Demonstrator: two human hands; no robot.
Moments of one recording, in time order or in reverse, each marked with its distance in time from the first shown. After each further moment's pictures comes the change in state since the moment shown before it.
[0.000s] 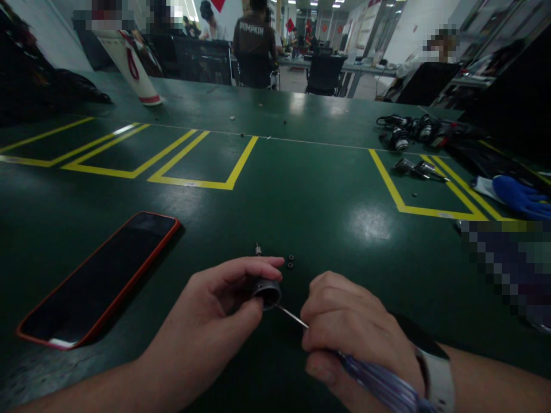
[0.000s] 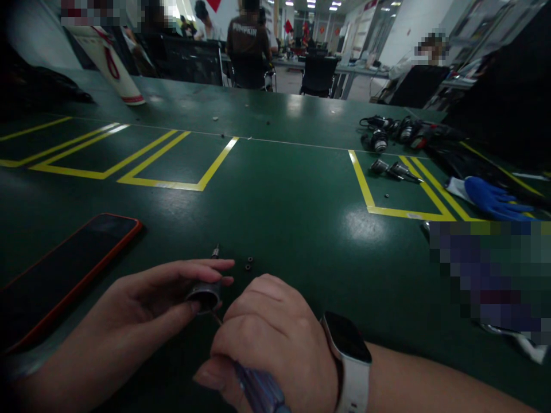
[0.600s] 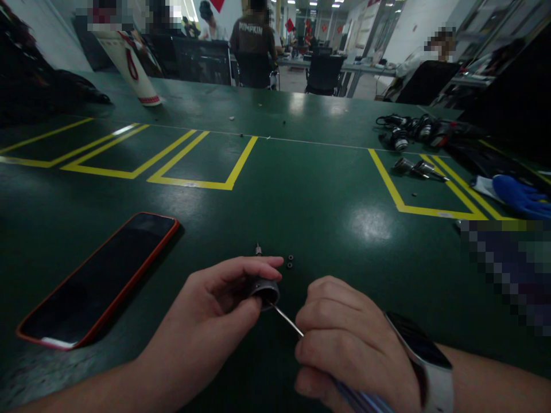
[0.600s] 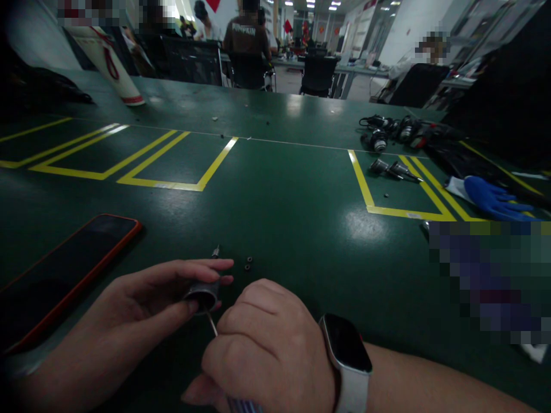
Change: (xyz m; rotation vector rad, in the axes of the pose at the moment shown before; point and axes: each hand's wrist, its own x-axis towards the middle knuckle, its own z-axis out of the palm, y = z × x) left_hand 0.001 0.000 0.001 -0.044 0.020 0.009; right_hand 0.002 -0.001 -0.001 -0.128 -0.042 -0.096
